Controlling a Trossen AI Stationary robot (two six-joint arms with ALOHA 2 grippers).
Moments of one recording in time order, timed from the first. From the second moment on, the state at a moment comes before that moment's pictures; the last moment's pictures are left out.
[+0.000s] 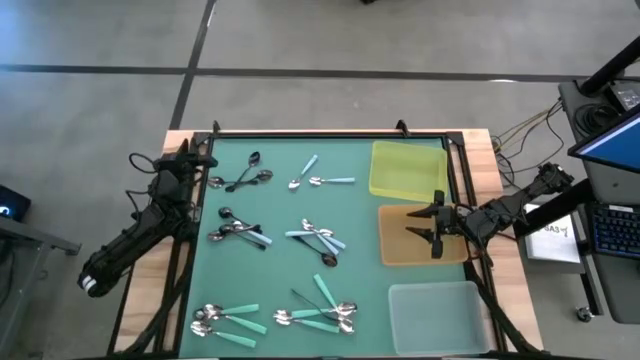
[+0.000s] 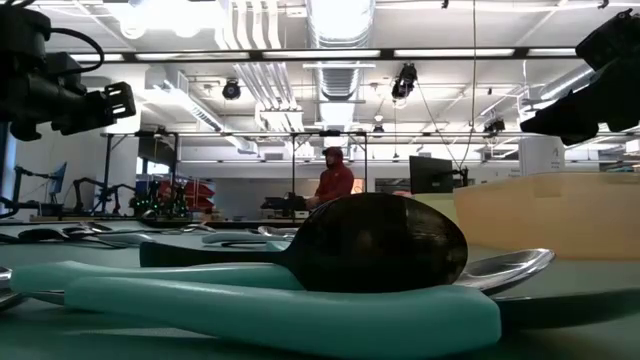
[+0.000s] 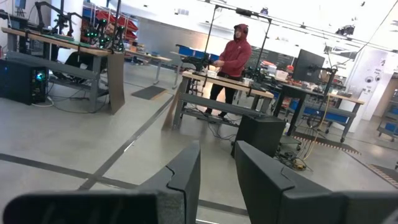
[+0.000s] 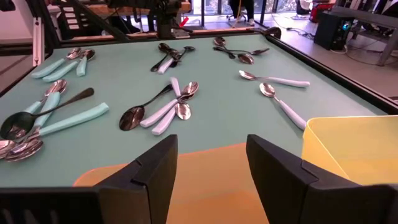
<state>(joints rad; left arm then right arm) 0.78 0.02 0.02 0.15 -0.80 -0.14 0.51 0.21 0.09 -0.20 0.63 0.21</state>
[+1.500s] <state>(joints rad) 0.78 0.02 0.02 0.15 -0.80 -0.14 0.41 0.56 0.09 0.14 0.67 1.10</state>
